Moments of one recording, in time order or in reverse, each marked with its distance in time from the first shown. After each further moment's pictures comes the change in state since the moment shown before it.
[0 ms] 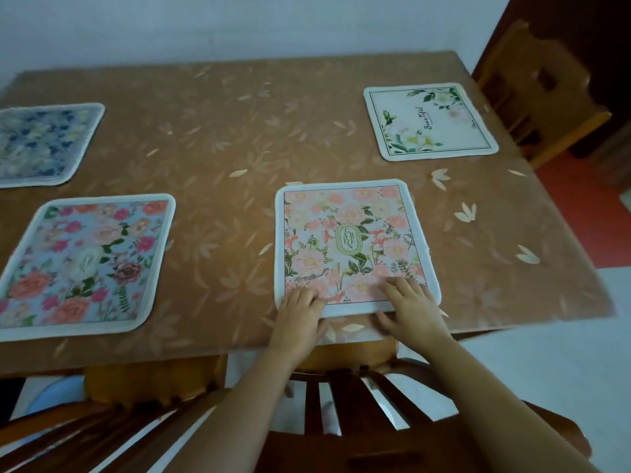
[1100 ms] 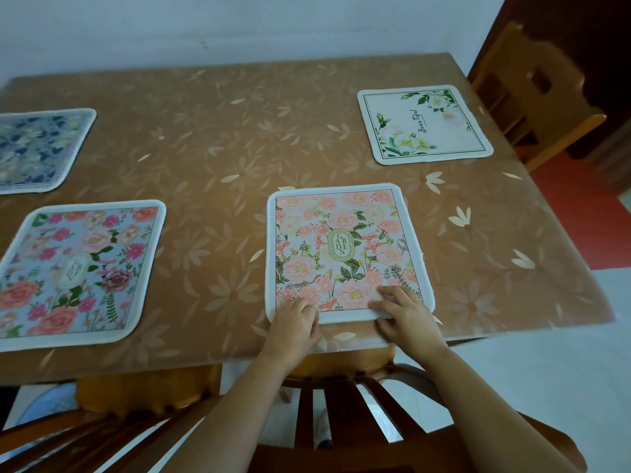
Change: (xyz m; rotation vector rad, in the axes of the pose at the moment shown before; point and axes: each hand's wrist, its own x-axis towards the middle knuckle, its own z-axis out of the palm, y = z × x) left_hand 0.007 0.000 0.008 -0.139 0.041 -0.006; right_hand 0.001 0.024 0.019 0.199 0.115 -0.076
